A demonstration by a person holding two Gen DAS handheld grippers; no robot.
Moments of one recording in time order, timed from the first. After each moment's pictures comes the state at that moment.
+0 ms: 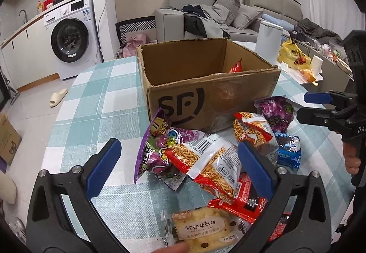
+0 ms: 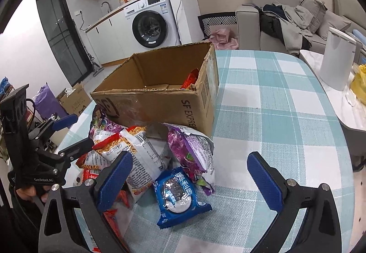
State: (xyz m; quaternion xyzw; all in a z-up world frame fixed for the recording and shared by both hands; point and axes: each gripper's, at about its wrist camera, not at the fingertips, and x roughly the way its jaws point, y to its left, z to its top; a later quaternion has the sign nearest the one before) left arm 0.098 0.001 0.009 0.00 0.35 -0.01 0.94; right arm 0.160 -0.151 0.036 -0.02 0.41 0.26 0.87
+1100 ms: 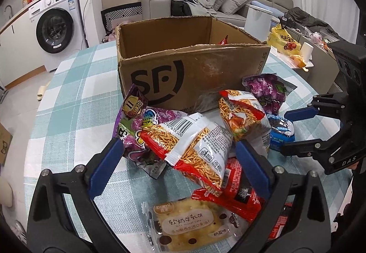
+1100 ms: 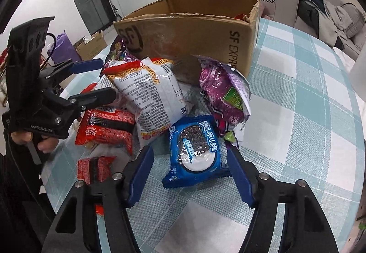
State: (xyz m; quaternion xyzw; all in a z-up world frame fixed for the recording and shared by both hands) left arm 0.108 -0.008 -0.019 0.00 0.39 -0.06 0.92; right arm 0.138 -0.129 -0.007 -0.12 0.49 0.34 0.80
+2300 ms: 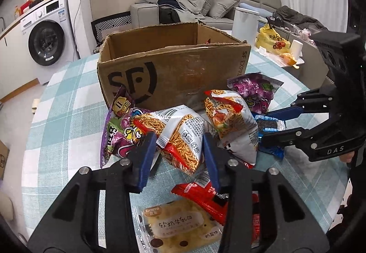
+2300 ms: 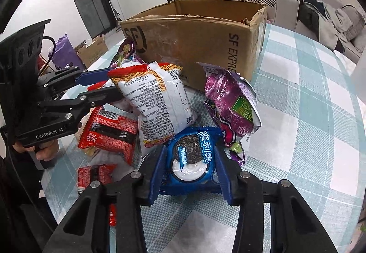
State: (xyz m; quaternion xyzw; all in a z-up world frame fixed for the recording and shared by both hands) left arm 0.098 -0.019 -0.018 0.02 0.36 -0.09 0.93; right arm 0.146 -0.121 -0.010 -0.12 0.48 0.34 0.80
